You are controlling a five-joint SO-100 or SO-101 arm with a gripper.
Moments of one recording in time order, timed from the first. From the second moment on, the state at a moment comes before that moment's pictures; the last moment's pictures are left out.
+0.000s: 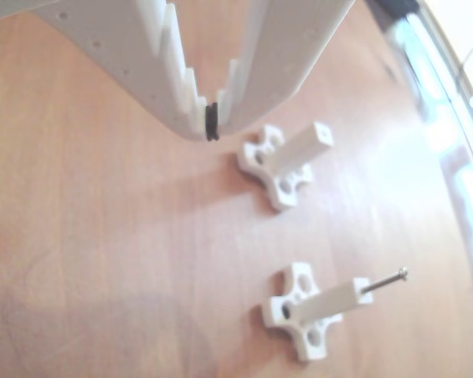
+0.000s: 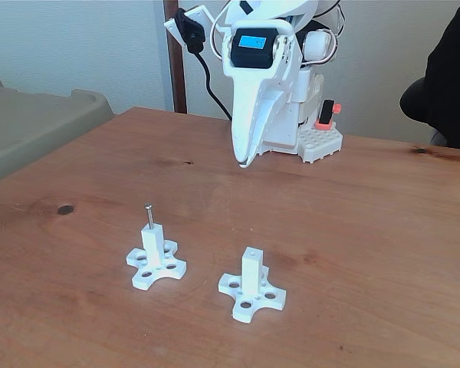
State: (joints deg) arm 1.5 197.6 172.2 72.1 -1.1
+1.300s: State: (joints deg) arm 1.6 185.9 166.8 72.2 -0.6
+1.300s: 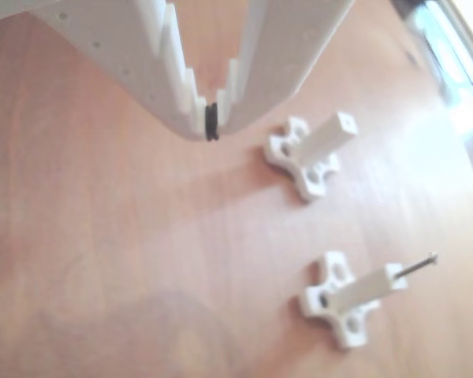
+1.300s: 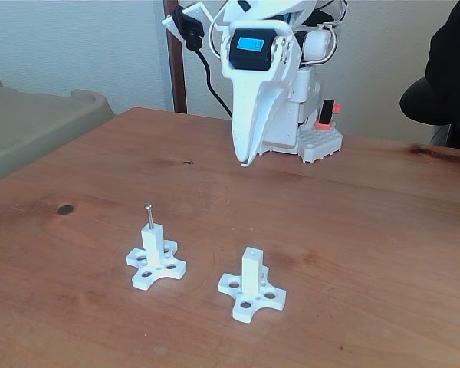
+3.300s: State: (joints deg) arm 9.6 100.7 92.5 87.1 9.1
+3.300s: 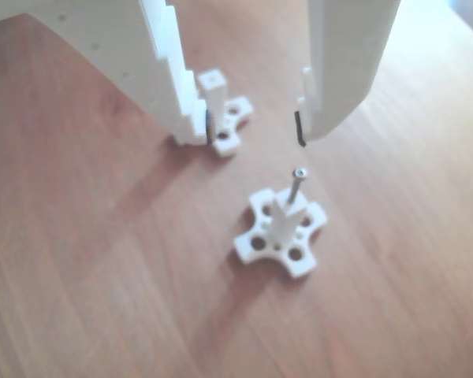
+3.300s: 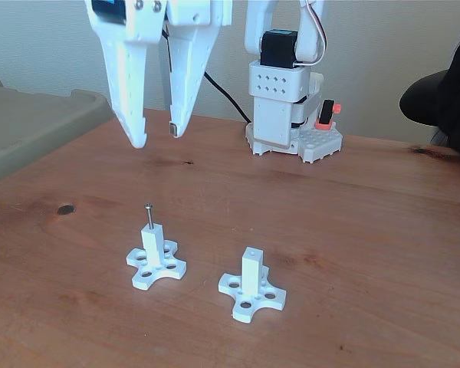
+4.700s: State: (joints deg) arm 8.6 87.5 85.8 84.3 9.7
